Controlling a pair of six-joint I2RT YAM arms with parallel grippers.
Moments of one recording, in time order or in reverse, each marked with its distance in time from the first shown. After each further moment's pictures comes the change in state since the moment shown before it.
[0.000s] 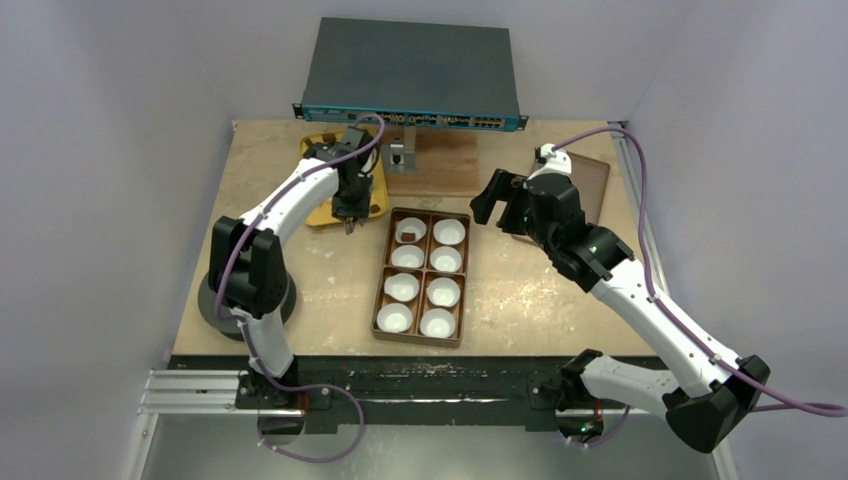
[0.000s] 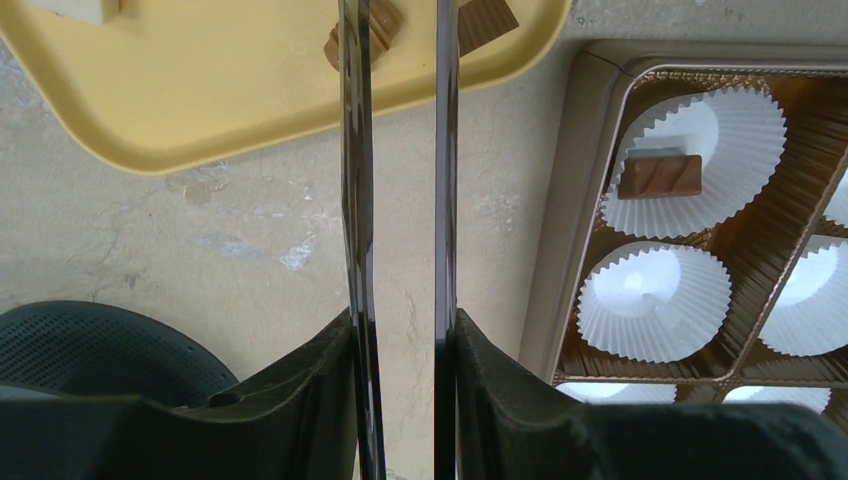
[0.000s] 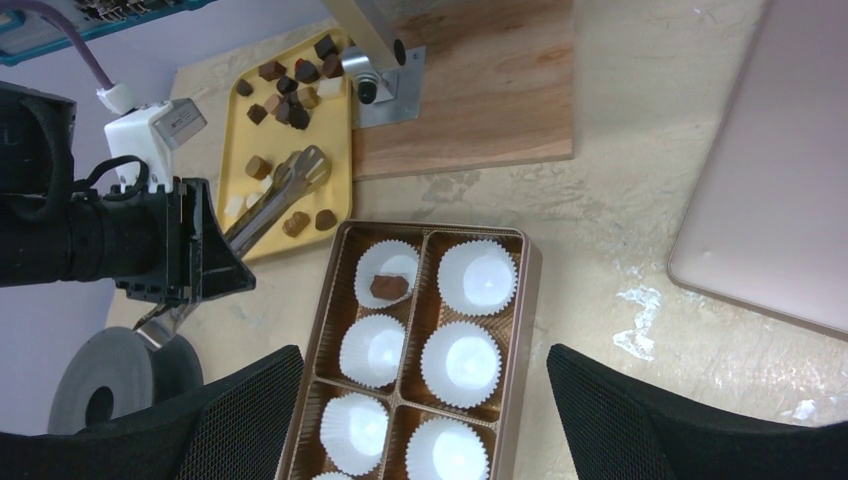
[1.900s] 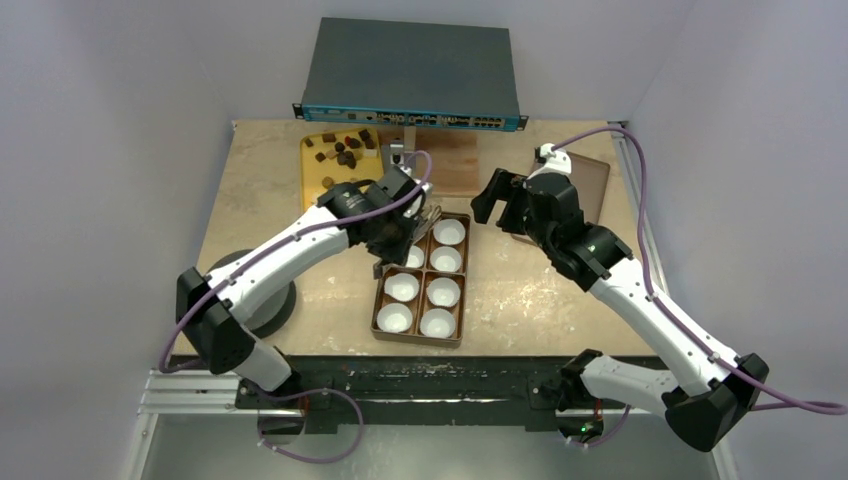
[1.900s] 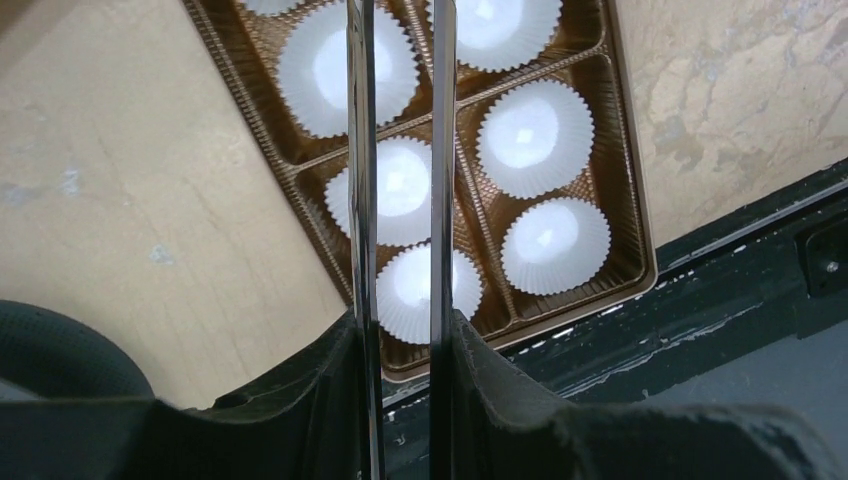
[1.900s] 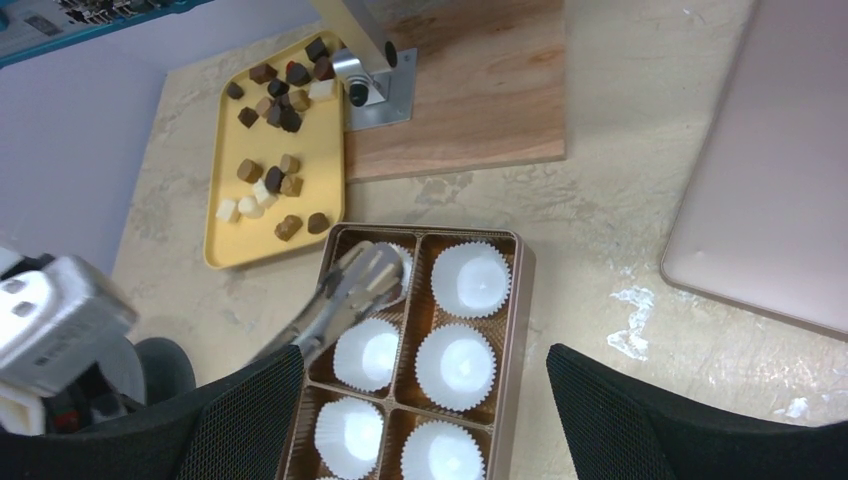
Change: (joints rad) left arm -0.398 -0.340 -0.124 -0.077 0.056 -0.073; right arm 0.000 0.008 0.001 -0.001 0.016 0.001
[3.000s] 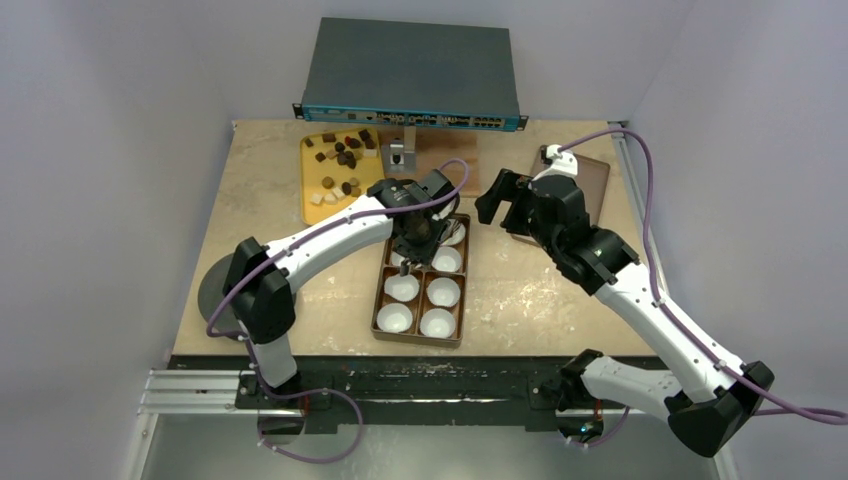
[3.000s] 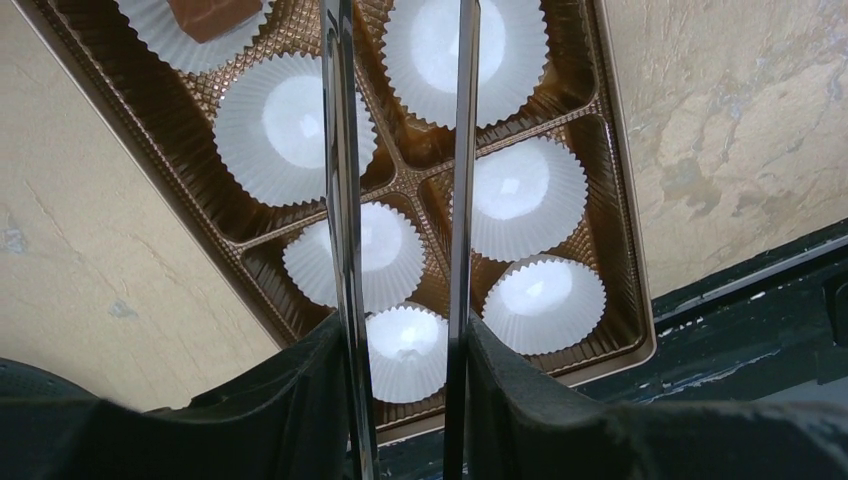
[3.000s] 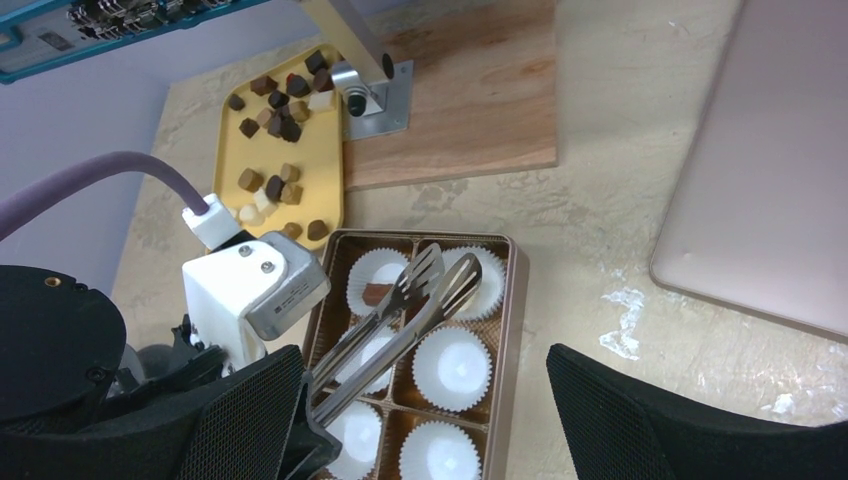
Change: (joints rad) left arm -0.071 0.276 0.136 0.024 -0.005 -0.015; right arm 0.000 -0.032 0.000 -0.016 0.018 0.000
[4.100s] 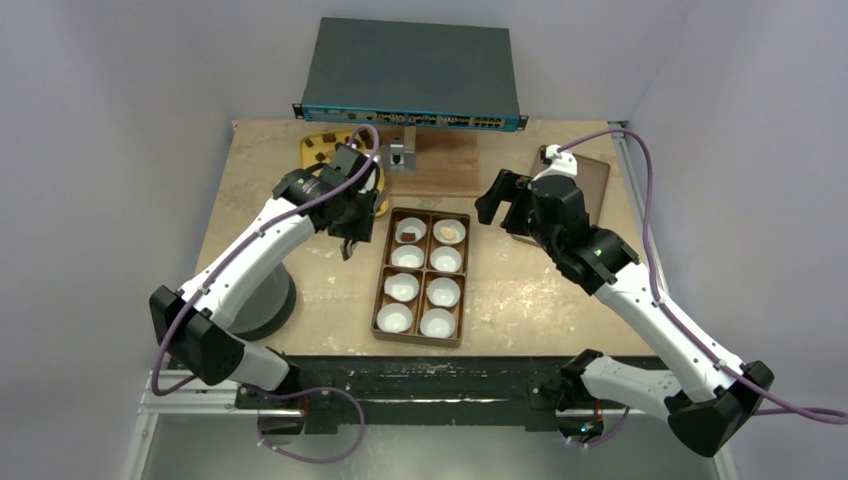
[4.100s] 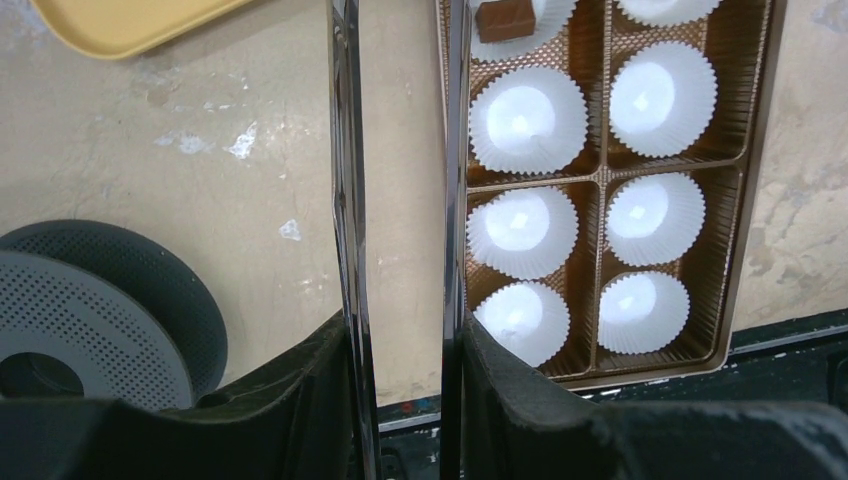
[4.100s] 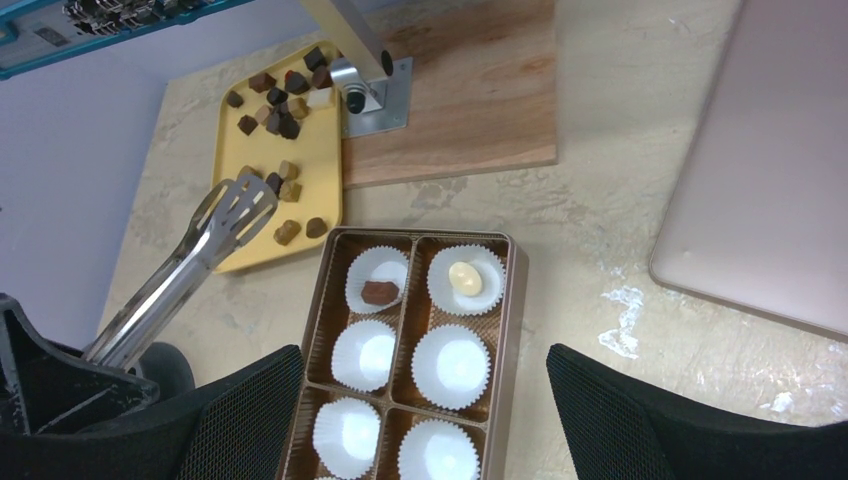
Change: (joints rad) left arm 0.259 -0.339 -0.134 -0.049 -0.067 0.017; right arm 0.000 0.001 0.000 -0.003 -0.002 -0.002
